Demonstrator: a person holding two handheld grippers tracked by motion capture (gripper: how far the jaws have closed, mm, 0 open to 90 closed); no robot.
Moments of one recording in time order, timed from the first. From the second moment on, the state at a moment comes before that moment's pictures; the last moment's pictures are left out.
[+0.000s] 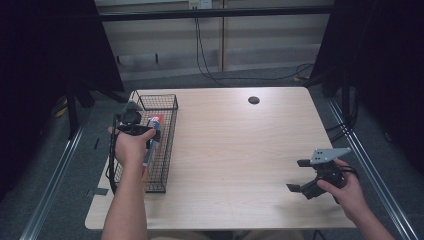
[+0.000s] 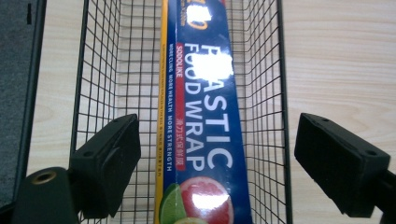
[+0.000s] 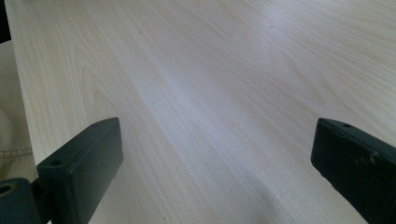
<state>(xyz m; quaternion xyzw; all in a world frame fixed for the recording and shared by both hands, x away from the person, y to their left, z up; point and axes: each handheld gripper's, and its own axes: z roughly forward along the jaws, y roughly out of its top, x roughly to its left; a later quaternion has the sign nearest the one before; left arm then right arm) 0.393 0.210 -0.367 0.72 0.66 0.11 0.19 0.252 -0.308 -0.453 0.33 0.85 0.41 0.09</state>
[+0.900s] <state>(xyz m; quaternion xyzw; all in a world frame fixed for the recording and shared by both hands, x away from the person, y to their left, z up) 0.374 0.172 -0.327 0.76 0.58 0.09 0.28 0.249 -0.306 -0.451 0.33 0.85 0.40 0.09</state>
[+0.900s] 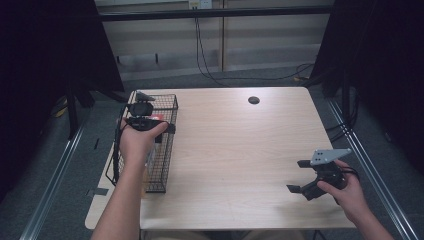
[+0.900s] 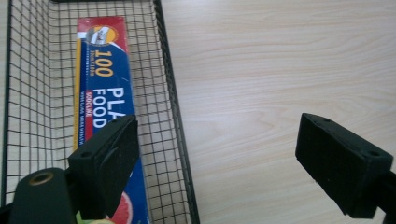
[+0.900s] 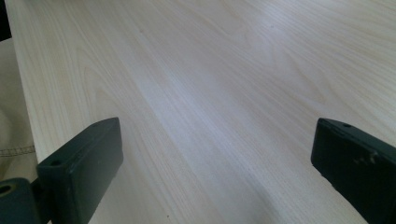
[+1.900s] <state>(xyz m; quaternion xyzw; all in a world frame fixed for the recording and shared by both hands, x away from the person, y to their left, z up) 0.364 0.125 -0.340 0.80 0.52 0.07 0.28 0.256 -0.296 -0.452 0.31 0.86 0.40 0.09</state>
